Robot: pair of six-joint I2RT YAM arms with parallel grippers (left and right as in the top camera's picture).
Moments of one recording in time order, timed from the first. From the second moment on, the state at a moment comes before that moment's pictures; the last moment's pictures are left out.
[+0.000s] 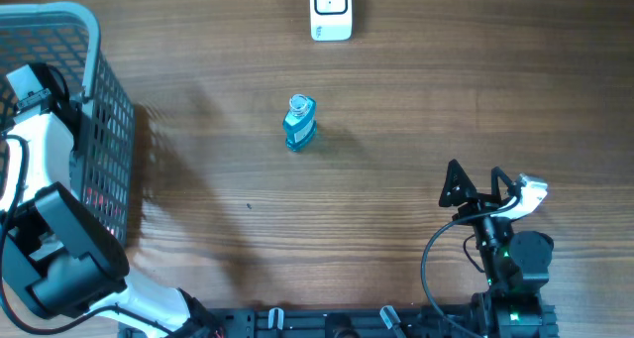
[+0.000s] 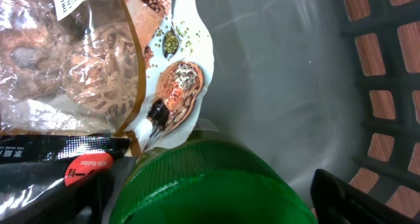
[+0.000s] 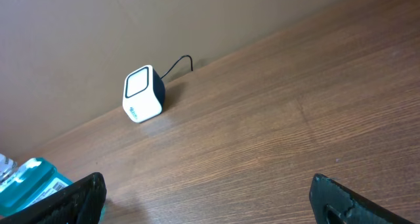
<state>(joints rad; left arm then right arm) 0.51 1.82 1.28 -0.66 -0.08 -0.69 -0.01 0.17 0.01 0.00 -0.09 0.46</state>
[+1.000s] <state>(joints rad) 0.51 1.52 1.28 -0.67 -0.04 -0.70 -0.01 0.17 0.01 0.00 -0.09 0.47</state>
